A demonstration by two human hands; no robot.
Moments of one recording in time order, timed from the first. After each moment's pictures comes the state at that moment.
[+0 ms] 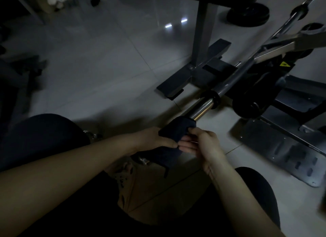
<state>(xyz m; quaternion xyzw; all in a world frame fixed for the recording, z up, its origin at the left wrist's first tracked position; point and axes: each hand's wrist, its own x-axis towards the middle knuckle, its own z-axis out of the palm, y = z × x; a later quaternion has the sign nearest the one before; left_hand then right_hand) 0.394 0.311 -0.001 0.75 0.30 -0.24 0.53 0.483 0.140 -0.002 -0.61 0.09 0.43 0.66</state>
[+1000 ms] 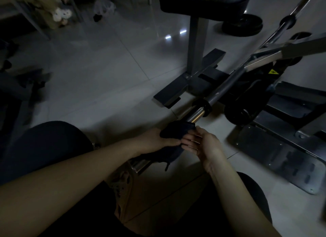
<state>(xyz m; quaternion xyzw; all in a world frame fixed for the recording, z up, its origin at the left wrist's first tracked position) 0.422 0.294 -0.002 0.80 0.28 -0.19 0.49 0.521 0.125 -0.018 -0.56 0.09 0.42 0.70</state>
